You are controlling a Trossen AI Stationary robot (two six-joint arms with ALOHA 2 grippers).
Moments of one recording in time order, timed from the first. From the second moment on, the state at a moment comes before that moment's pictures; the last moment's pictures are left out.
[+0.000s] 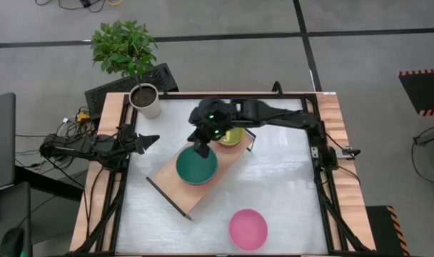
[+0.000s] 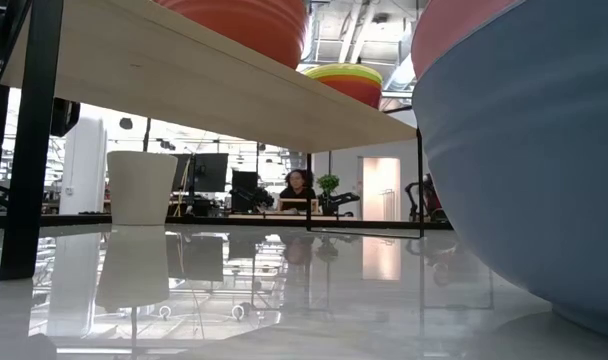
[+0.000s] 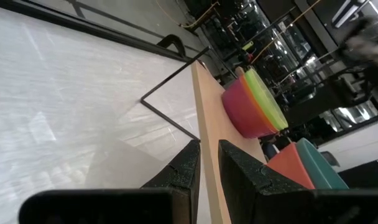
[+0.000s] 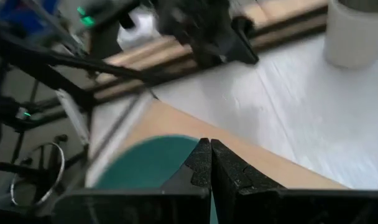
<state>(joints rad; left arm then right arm) -0.17 0.11 0.28 -0.34 -0.62 -1.02 -0.03 2.06 2.33 -0.89 -0.13 0.32</state>
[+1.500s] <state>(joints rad) -0.17 0.11 0.28 0.56 -0.38 -0.54 0.45 1.85 2.33 -0.91 0.68 -0.04</state>
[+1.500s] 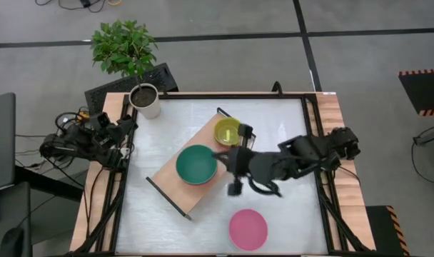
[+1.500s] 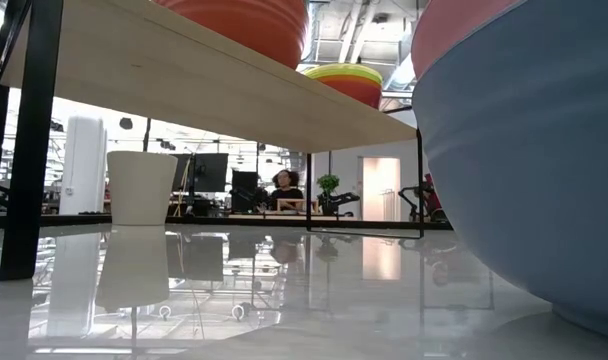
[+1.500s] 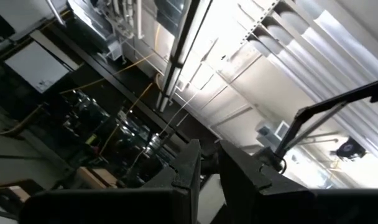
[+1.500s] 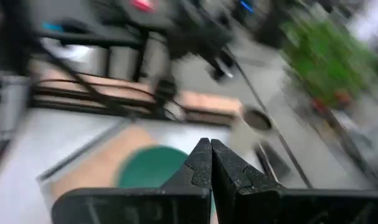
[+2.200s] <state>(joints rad) -0.17 0.11 0.28 0.47 -0.42 -0.55 0.29 1.36 2.23 -1.44 0.47 0.25</state>
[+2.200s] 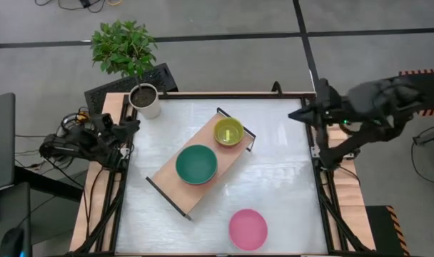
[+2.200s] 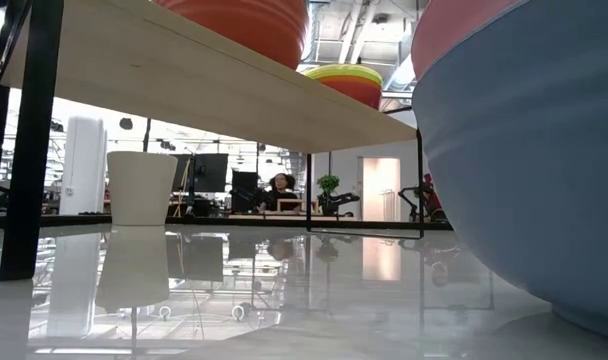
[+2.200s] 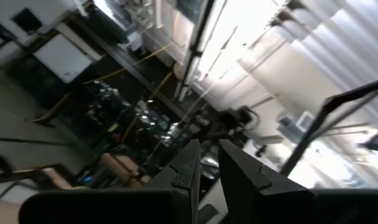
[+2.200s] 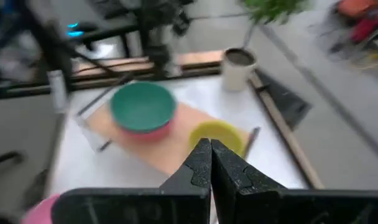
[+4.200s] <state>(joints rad) -0.17 0.11 0.28 0.35 -0.66 -0.57 0.31 1.40 1.10 0.16 0.24 0.34</state>
